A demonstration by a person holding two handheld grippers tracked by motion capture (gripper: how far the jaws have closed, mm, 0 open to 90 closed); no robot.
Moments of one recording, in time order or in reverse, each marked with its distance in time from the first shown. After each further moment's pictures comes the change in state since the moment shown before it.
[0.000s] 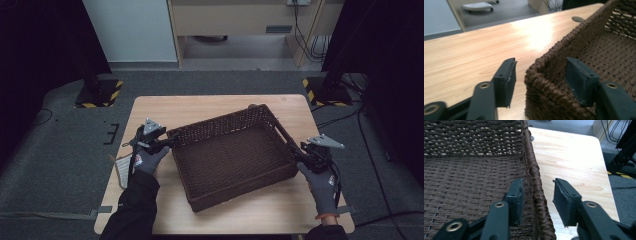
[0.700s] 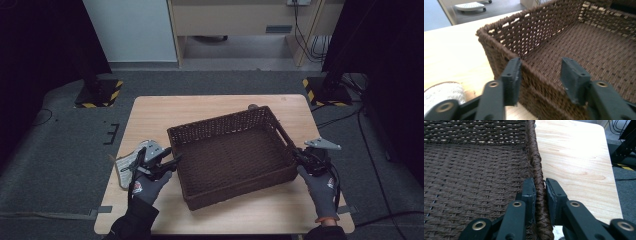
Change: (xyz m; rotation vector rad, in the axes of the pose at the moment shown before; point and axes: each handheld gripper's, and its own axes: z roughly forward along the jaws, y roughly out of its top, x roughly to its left) left arm -0.058 -0.025 -0.059 -0.019 -0.026 0.013; right arm 0.005 -0.005 -0.001 0.080 -0.004 -0.006
